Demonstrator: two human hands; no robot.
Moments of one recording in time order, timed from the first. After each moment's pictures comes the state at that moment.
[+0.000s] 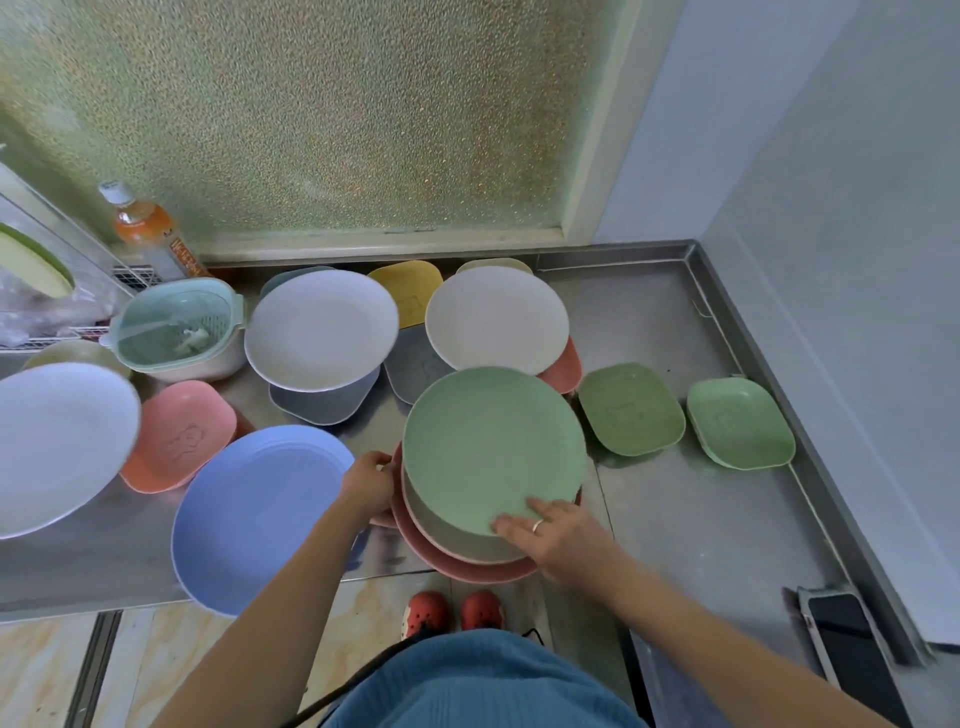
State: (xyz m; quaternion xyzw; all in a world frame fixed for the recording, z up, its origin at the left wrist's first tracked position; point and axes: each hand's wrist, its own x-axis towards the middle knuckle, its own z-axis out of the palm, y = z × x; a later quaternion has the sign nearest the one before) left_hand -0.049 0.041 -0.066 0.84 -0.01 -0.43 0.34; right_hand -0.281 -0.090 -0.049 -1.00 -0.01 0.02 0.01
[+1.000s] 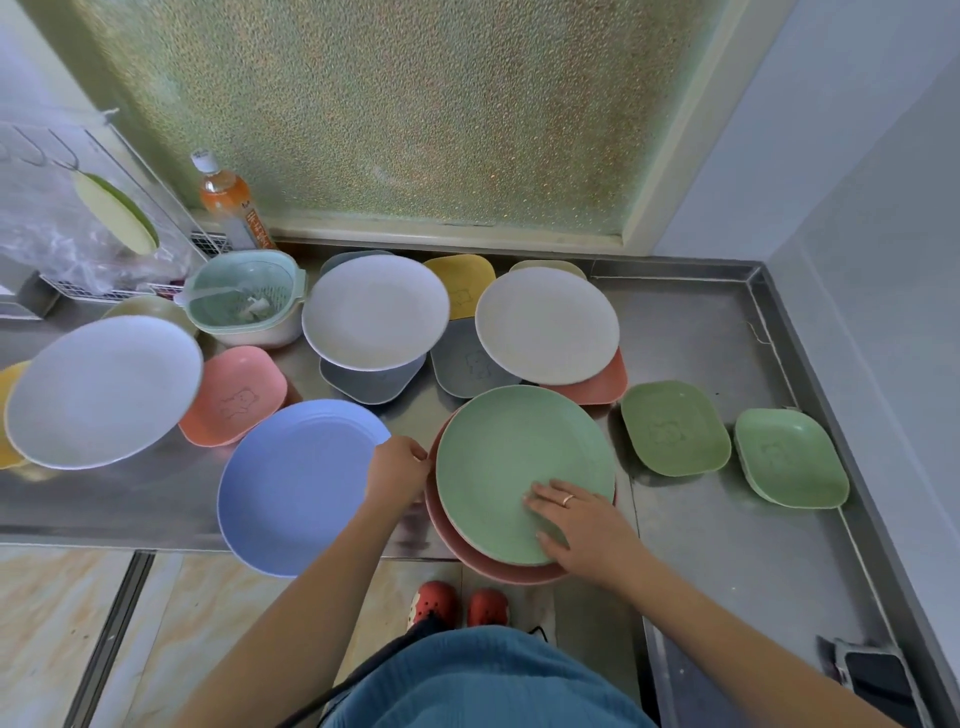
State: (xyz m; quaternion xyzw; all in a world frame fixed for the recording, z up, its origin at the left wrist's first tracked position) left_hand -0.055 0.049 -0.064 0.89 -0.08 -0.31 0.33; right_hand -0.255 -0.106 -0.054 -0.96 0.12 0.22 0.15
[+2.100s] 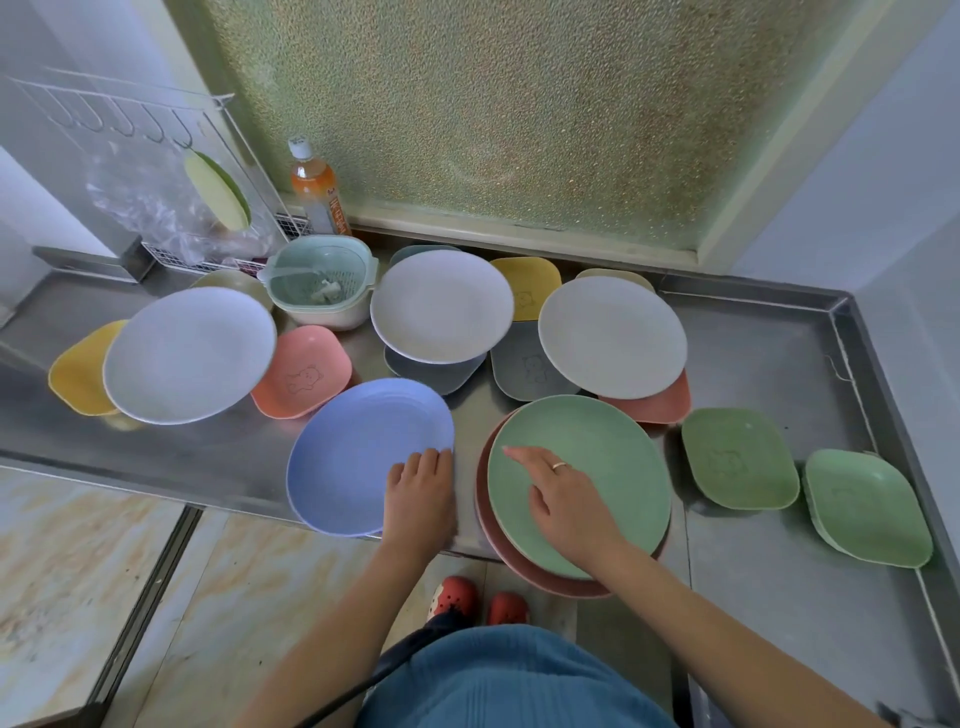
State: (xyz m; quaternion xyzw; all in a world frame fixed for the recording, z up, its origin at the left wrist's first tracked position) left_hand -0.081 0.103 -0.074 0.94 -0.34 -0.03 0.01; right_hand -0.186 -0.060 -0.044 -0.95 0.09 0.00 0.30
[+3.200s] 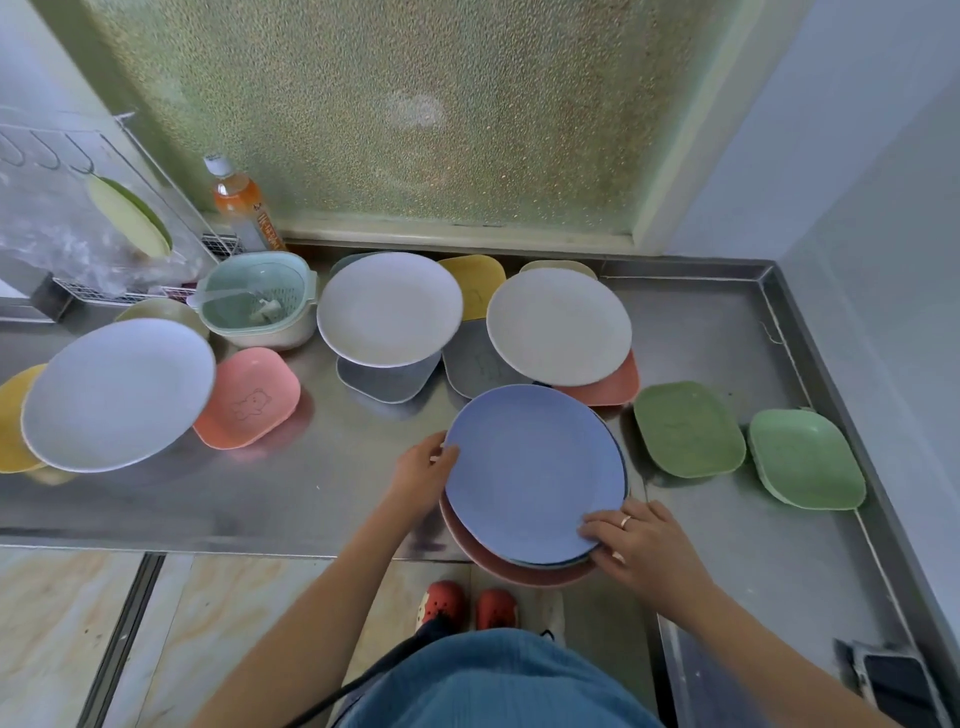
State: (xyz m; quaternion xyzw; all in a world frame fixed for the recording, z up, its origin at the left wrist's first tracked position) left_hand -0.067 0.053 -0.044 0.82 -0.12 -0.38 0.41; right_hand -0.301 -0.122 -0.060 -0.99 0.07 -0.05 0.07
